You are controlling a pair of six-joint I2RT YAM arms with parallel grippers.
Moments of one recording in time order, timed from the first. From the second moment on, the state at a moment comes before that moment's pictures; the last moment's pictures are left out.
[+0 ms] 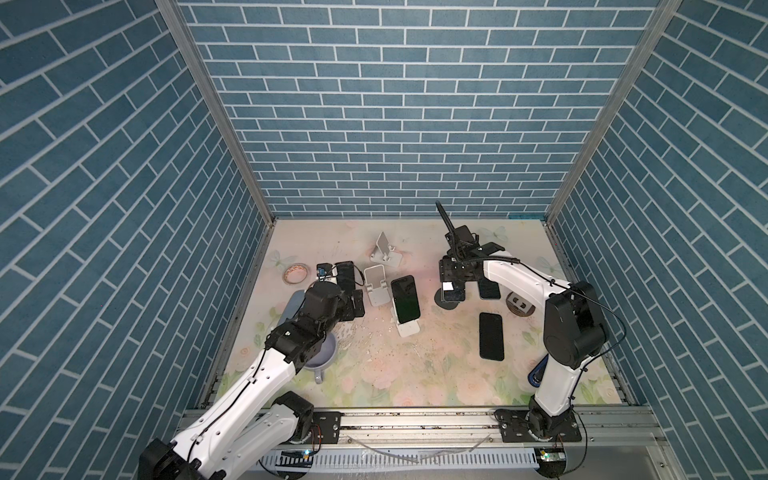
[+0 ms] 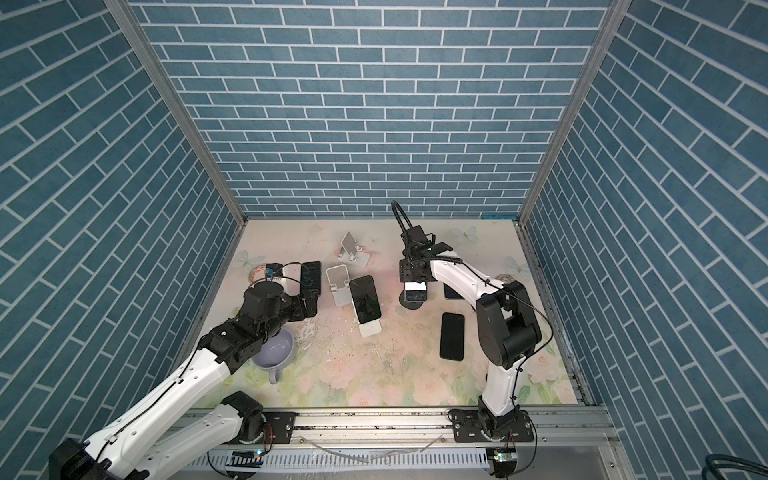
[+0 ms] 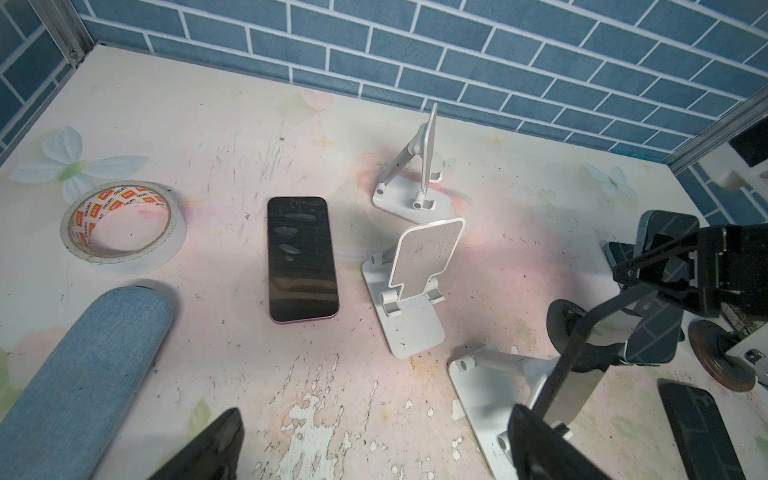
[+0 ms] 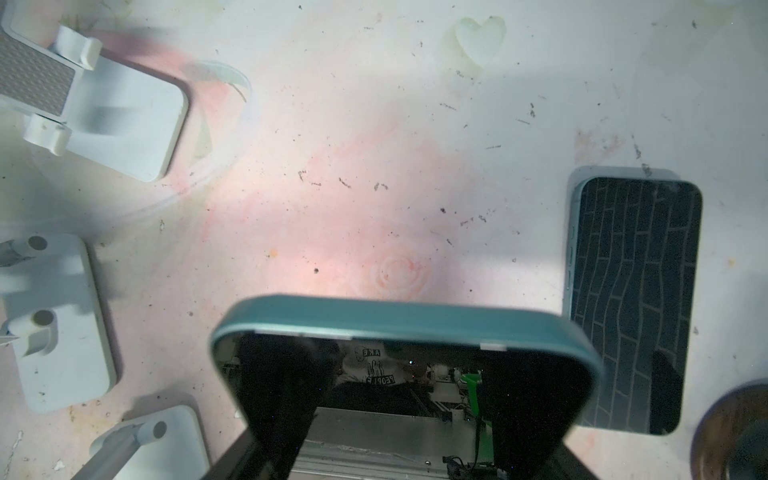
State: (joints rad) left arm -0.50 0.88 0.67 -0.40 -0.23 -0.46; right arm 0.56 1.83 1.44 -0.69 0.12 0.37
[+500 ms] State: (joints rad) left arm -0.50 0.89 0.67 -0.39 -0.23 -0.46; right arm 0.56 1.74 1.48 -0.73 0.14 0.36
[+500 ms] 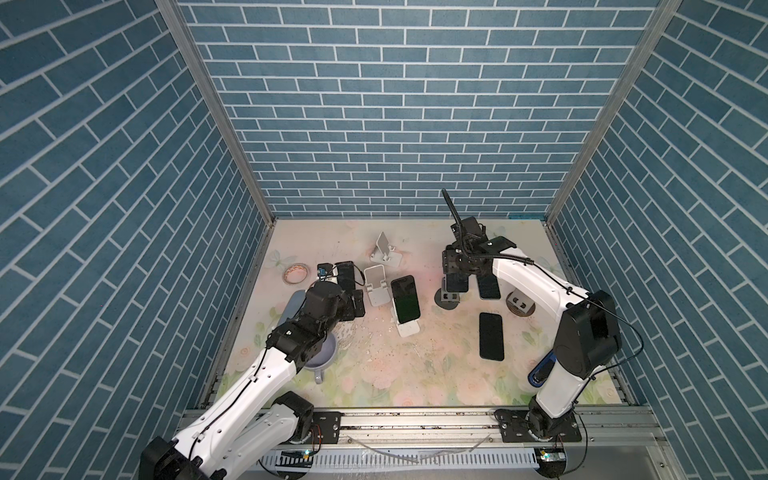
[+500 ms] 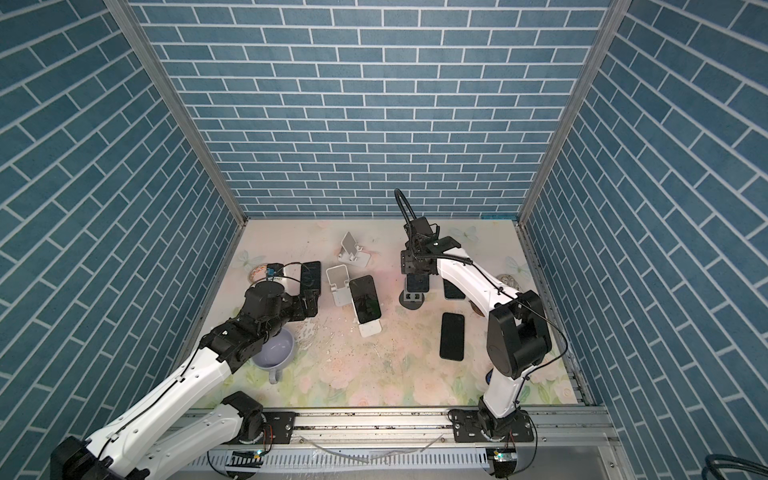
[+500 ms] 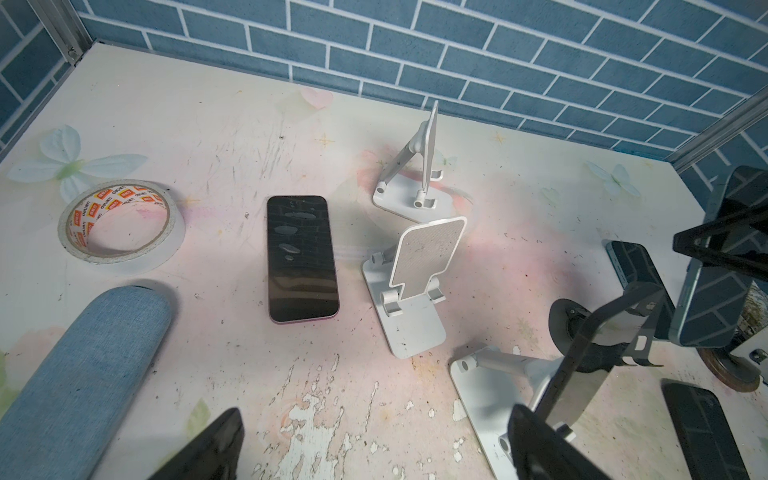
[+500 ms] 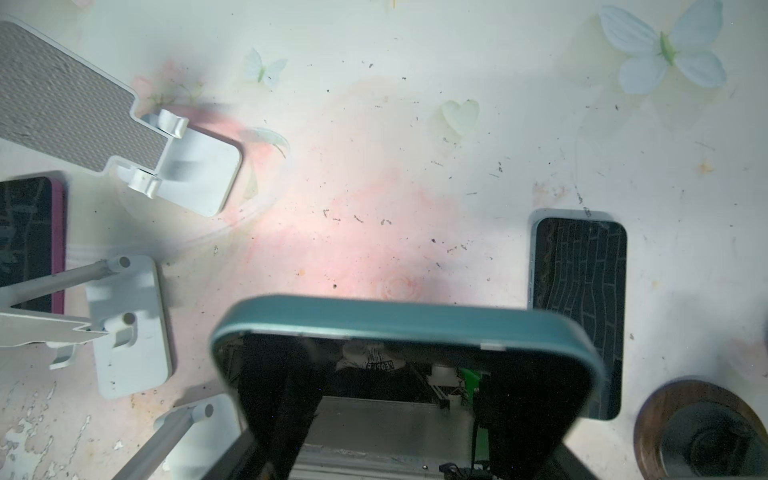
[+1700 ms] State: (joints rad) left arm -0.50 0.89 0.67 -0.36 -0.21 -0.48; right arm 0.71 1.38 1.06 -0.80 0.08 0.44
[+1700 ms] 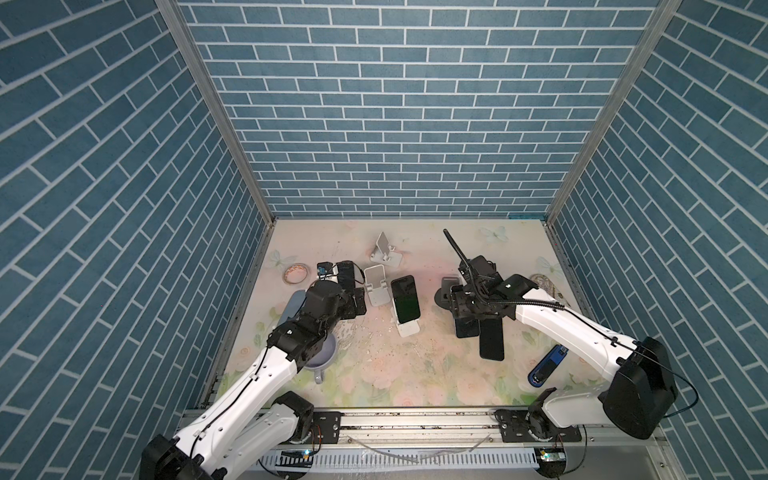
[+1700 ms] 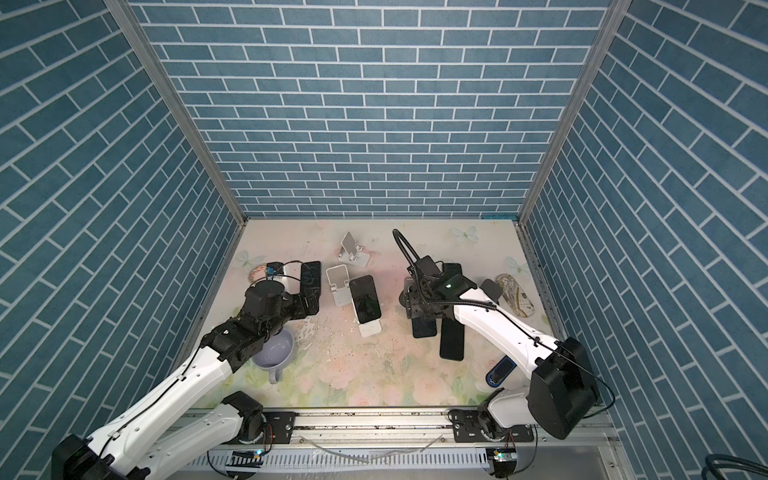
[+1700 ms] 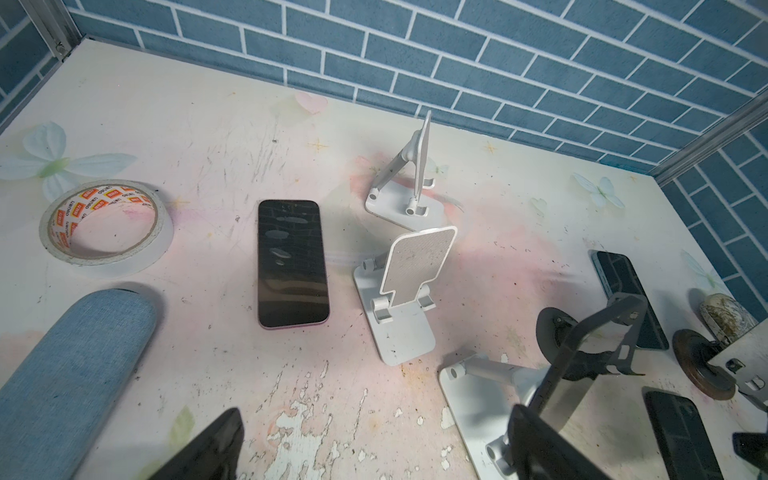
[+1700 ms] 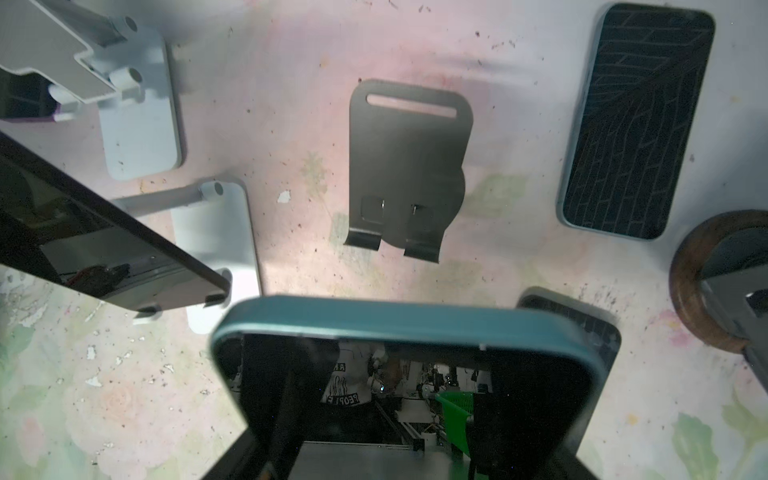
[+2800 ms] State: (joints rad) left arm -0.50 0.89 0.64 -0.34 -0.20 -0.53; right arm 0.82 1.54 0.91 -0.71 0.04 0.56
